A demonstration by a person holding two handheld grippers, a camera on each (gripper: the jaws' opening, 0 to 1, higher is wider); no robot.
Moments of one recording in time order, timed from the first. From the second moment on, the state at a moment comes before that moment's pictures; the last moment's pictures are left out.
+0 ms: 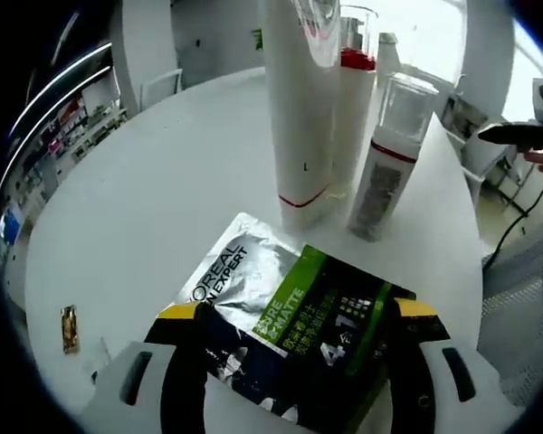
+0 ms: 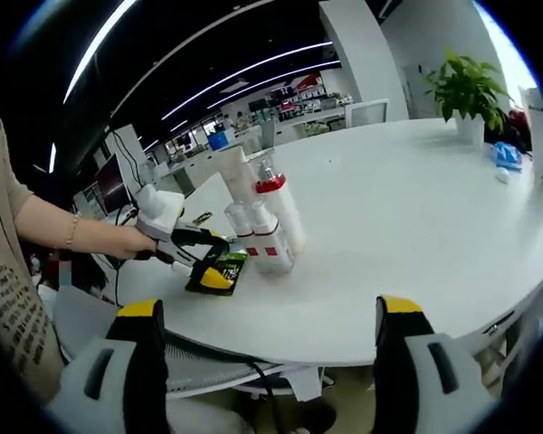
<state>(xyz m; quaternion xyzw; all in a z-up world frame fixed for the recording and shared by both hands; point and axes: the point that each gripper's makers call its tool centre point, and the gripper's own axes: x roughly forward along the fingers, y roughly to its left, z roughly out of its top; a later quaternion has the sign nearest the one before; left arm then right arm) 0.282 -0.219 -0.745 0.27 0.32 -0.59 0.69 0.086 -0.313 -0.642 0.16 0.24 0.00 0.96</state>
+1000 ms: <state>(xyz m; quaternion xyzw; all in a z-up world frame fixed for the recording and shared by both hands) 0.282 -0.198 -0.727 0.26 0.35 -0.56 0.71 0.109 -0.291 -0.624 0.14 0.22 0.02 0.96</state>
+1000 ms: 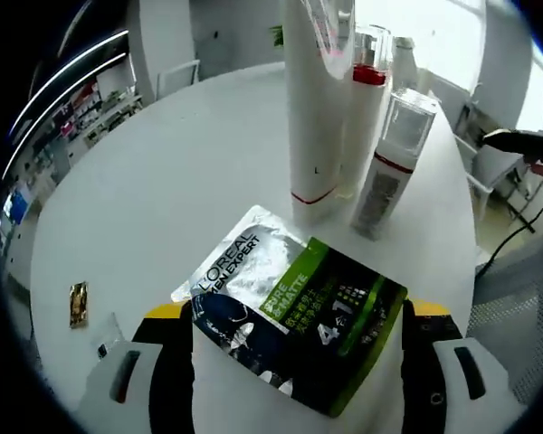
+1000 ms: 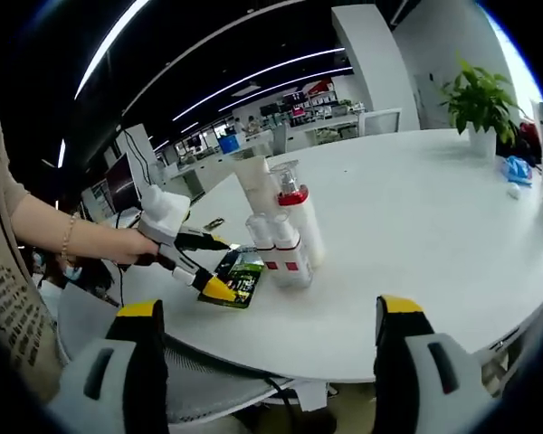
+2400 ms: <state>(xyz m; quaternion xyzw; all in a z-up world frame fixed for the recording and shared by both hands) 0.293 -0.016 -0.679 0.08 0.37 -0.44 0.82 0.176 -0.241 -0.633 0.13 0.23 0.07 0.96</state>
